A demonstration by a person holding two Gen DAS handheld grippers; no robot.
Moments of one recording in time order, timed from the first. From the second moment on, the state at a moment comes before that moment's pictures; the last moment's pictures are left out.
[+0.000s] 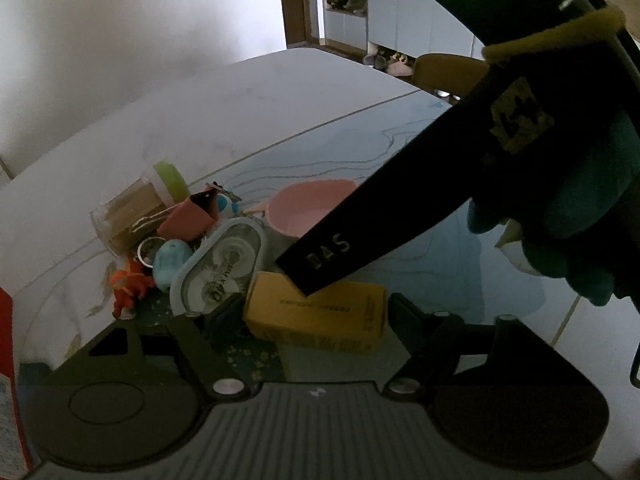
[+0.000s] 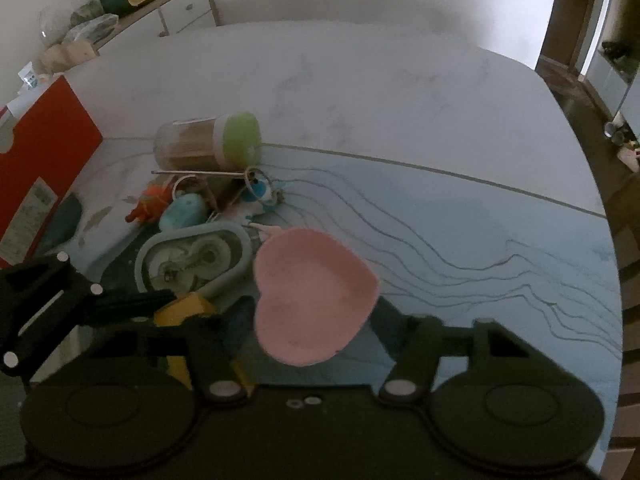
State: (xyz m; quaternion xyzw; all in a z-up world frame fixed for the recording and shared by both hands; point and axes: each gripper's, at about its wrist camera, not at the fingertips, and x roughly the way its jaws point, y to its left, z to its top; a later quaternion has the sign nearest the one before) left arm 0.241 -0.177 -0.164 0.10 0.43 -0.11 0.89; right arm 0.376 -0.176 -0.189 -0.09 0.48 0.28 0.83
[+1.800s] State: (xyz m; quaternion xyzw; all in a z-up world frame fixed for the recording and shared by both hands) left arm 0.134 -0.004 -0.028 0.00 0.37 0.02 0.93; right arm 0.231 -0.088 -0.050 -0.08 0.39 0.33 0.85
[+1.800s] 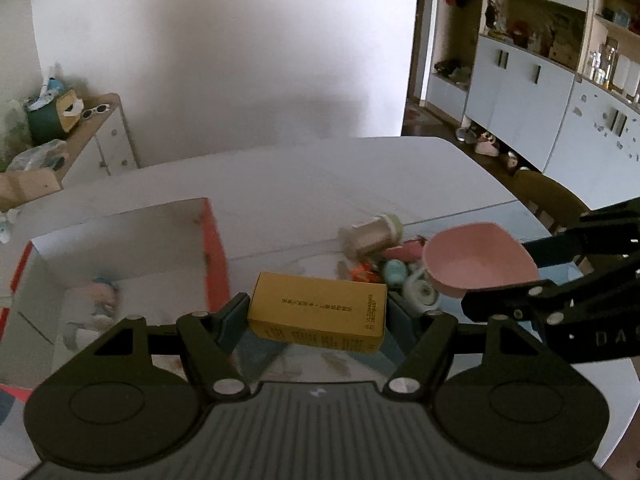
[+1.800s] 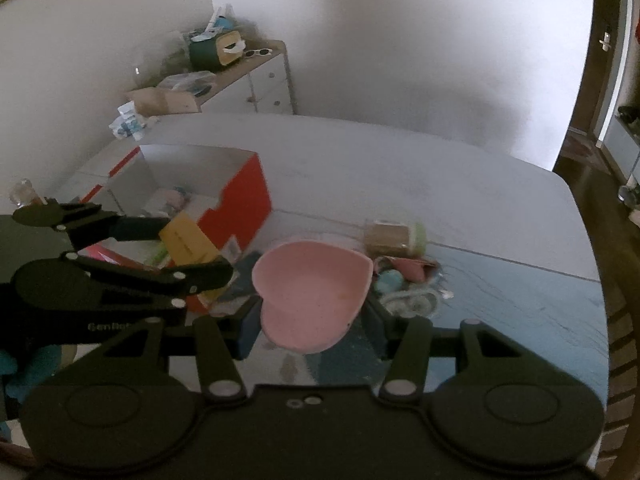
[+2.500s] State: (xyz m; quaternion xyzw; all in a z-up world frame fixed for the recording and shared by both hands) left arm 0.134 0.136 -0.026 0.00 0.37 0.06 0.93; right arm 0.215 0.041 -0.049 -0.12 0.39 0.35 0.84
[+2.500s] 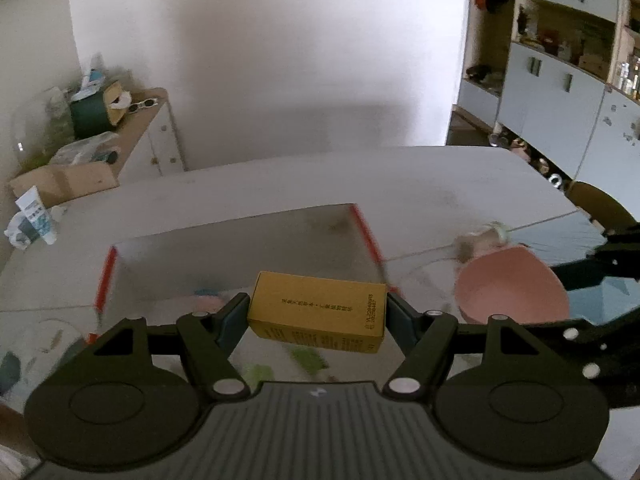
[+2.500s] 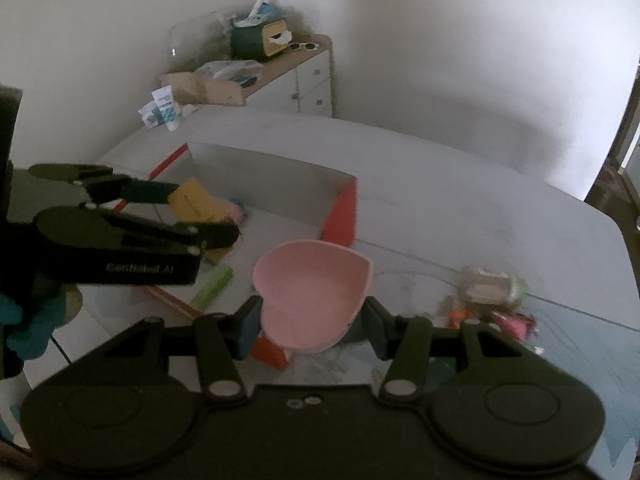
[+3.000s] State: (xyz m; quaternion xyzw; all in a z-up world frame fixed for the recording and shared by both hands) left arm 0.184 0.221 -0.050 0.00 0.40 0.07 0.91; right arm 0.232 0.127 -0.079 -0.16 0.41 0.36 0.83
